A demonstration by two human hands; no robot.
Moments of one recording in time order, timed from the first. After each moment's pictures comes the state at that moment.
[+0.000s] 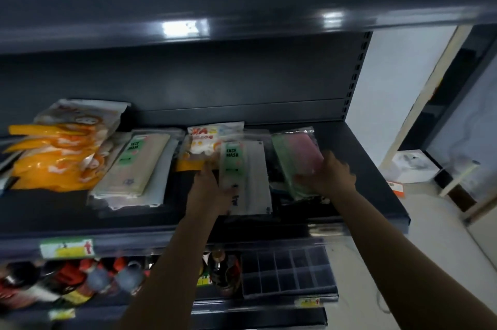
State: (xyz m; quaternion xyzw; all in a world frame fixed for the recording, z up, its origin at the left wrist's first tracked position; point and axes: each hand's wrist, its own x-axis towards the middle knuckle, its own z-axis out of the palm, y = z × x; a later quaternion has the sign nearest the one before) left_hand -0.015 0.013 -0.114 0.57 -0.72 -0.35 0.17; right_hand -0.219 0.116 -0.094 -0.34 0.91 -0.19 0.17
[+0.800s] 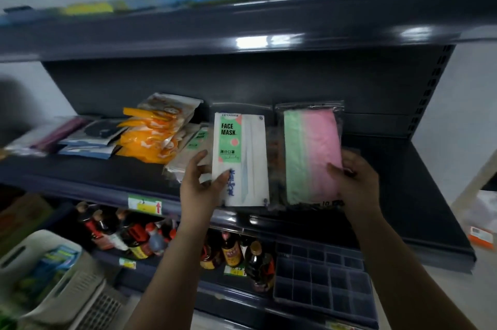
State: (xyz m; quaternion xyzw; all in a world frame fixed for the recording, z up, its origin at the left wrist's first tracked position) left_hand 0.072 0.060 -0.090 0.51 -0.57 -0.36 0.53; right_hand -0.174 0.108 -0.102 -0.33 0.60 -0.68 0.26
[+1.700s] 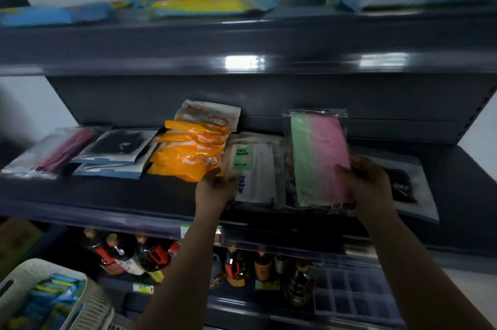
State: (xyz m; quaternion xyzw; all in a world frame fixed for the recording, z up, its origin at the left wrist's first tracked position) left_hand 0.187 -0.068 -0.105 0.54 -0.53 -0.50 0.42; right_hand -0.042 0.036 -0.080 -0.28 0.60 -0.69 0.28
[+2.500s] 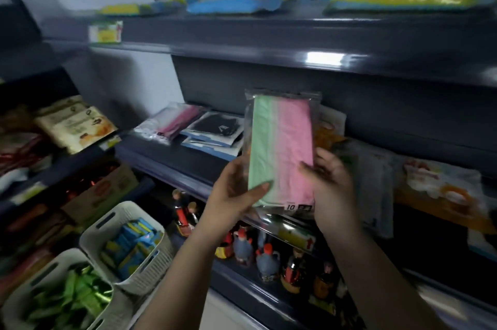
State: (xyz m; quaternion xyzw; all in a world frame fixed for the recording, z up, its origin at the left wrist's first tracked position) left_hand 0.330 -0.031 -0.058 0.40 -0.53 -0.53 0.53; right_hand 0.169 -0.043 -0.060 -0.37 0.46 -0.66 0.46
